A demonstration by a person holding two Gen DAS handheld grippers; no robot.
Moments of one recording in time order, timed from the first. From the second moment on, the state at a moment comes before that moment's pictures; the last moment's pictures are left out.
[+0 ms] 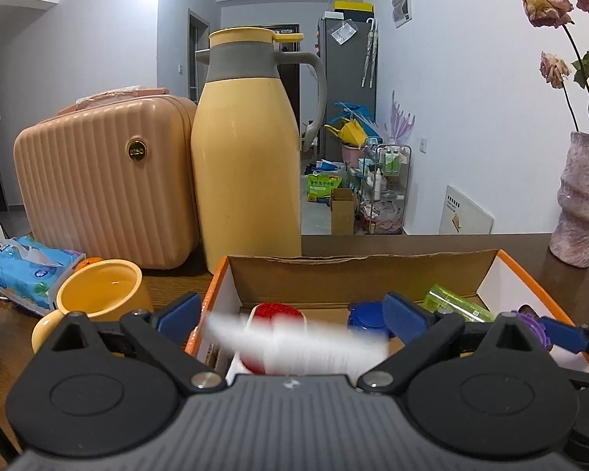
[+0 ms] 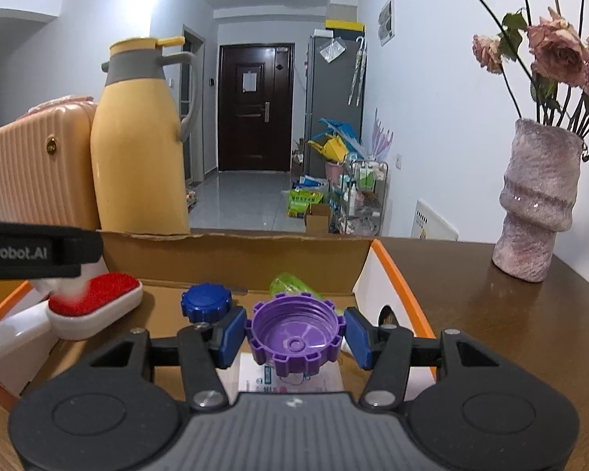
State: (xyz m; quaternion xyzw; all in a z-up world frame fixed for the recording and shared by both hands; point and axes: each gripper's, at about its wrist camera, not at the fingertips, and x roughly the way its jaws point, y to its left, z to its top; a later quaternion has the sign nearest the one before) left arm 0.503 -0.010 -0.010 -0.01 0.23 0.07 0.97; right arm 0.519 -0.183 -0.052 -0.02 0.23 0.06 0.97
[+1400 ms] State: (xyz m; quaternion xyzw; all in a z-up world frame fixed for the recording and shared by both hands) left arm 0.418 0.020 0.009 -0.05 0.16 0.07 0.98; right arm 0.467 -0.194 -0.028 -0.02 0.21 0.05 0.98
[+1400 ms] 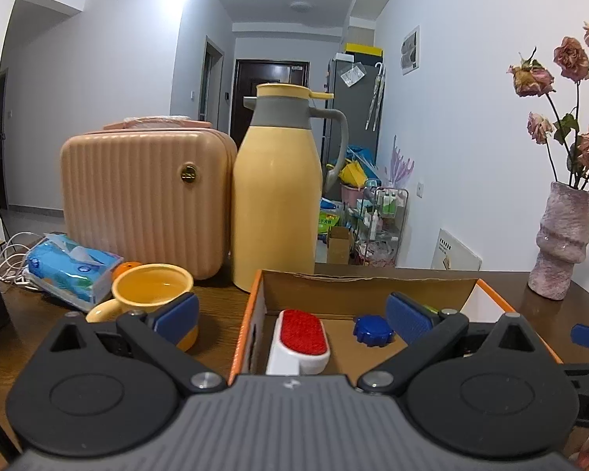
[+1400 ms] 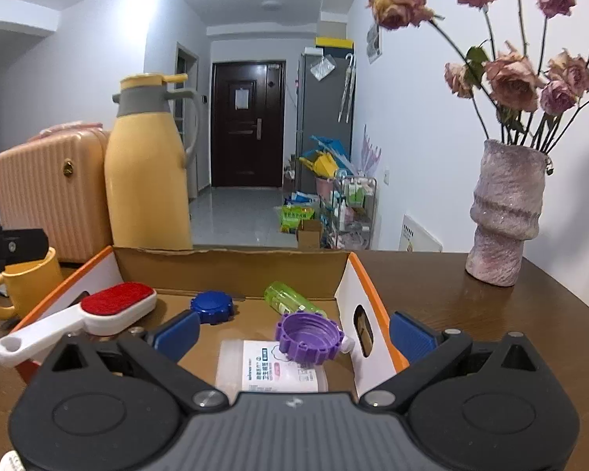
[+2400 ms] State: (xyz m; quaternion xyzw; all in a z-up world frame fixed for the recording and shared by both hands) left arm 0.314 0.043 -0.007 -0.04 0.17 0.06 0.98; right arm 0.351 -0.213 -0.033 0.00 0.15 0.07 0.99
